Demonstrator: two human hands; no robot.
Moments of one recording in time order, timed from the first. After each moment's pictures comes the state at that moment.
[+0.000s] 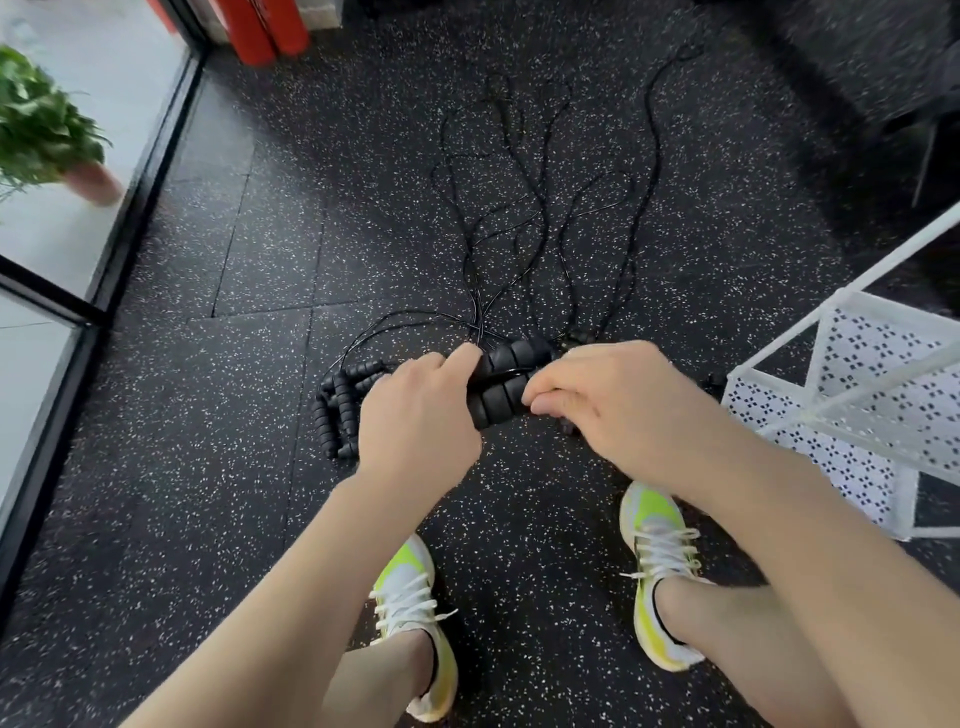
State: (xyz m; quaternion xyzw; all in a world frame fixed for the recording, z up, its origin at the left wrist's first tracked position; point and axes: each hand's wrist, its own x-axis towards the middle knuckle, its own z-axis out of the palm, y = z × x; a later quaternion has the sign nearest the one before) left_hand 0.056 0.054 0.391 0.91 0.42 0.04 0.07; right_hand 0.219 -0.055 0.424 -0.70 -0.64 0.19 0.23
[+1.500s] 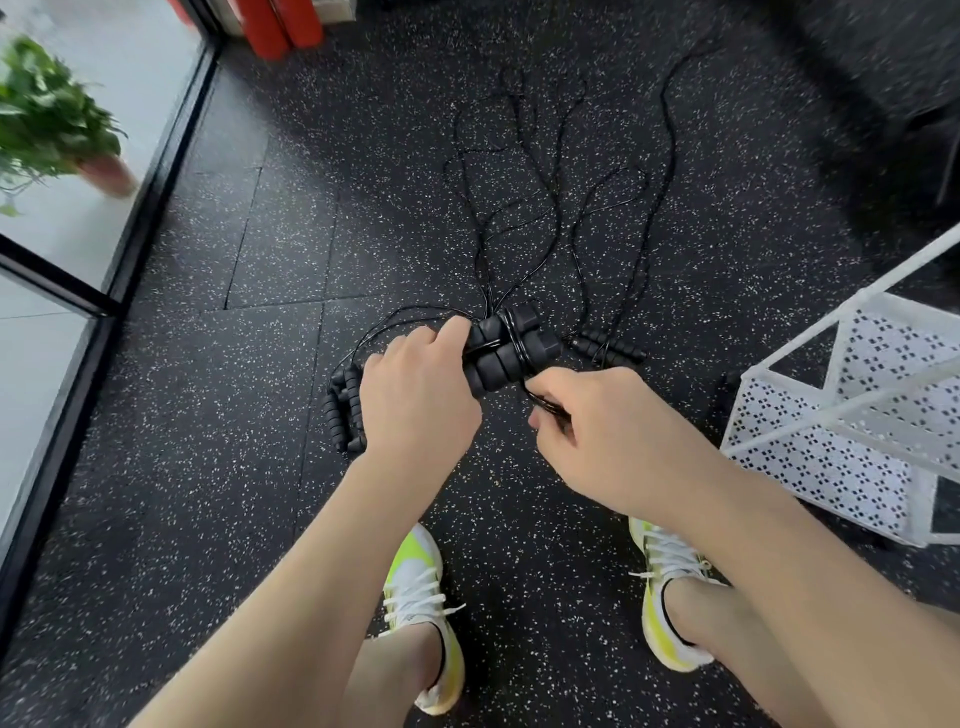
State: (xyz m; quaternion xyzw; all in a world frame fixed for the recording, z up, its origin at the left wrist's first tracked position) left_hand 0.058 0.067 0.393 0.88 0.47 0.06 0.06; right_hand 0.192 -0.058 0.418 -0.73 -0.60 0.24 0.21
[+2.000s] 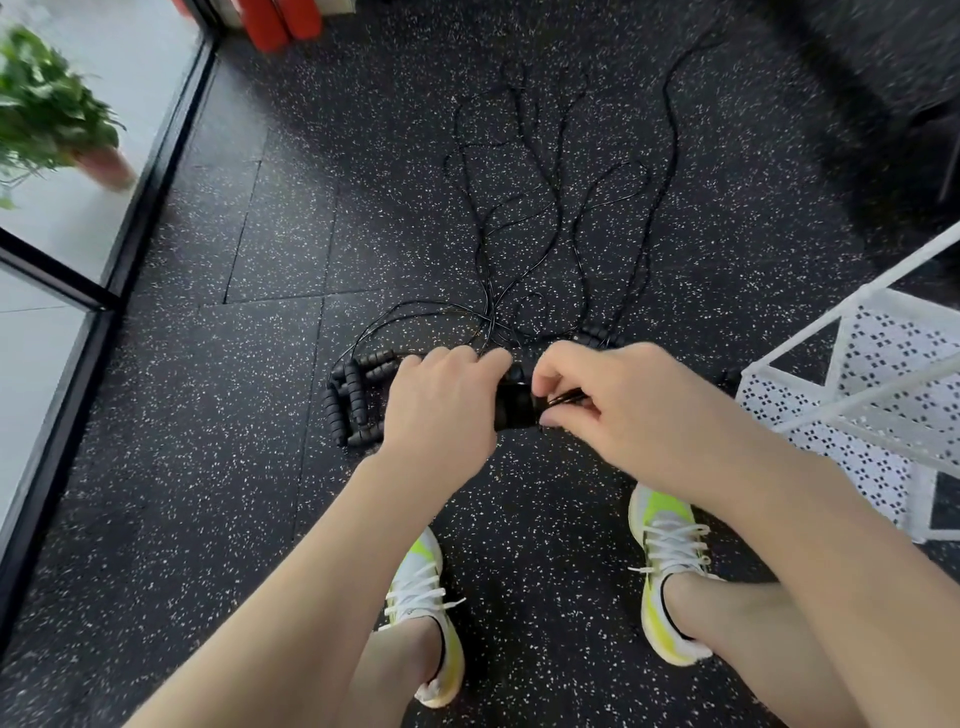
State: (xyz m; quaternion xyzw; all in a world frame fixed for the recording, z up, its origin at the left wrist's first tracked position) left_hand 0.058 0.057 0.384 0.94 0.35 -0.02 0.04; right_hand 0.209 -0.058 0.436 -0.70 -0.65 0.21 0.19
